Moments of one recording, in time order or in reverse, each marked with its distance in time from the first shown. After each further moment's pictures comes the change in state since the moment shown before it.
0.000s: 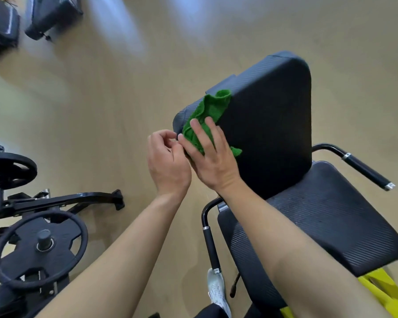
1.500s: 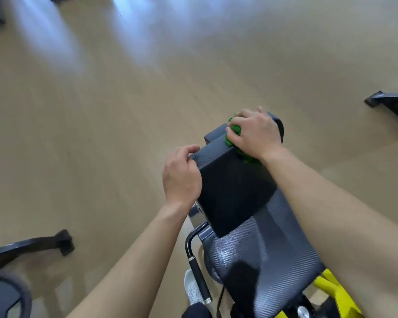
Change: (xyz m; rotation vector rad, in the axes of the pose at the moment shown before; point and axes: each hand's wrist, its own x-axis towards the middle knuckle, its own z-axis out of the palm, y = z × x) left_hand 0.076 0.024 -0.012 -0.152 -0.470 -0.009; right_hand 0.152 0.086 -0.087 -0.377 -0.636 0.492
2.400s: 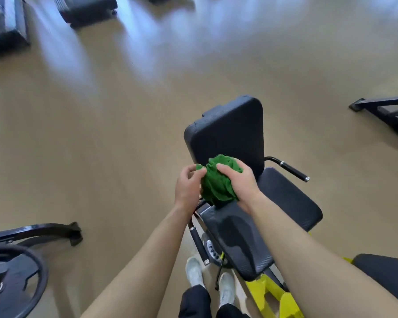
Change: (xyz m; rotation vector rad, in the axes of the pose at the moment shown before) left_hand -0.172 -0.013 -0.038 -0.545 -0.222 -0.416; right_hand -0.242 -0.098 -0.025 1.543 -0.109 0.709
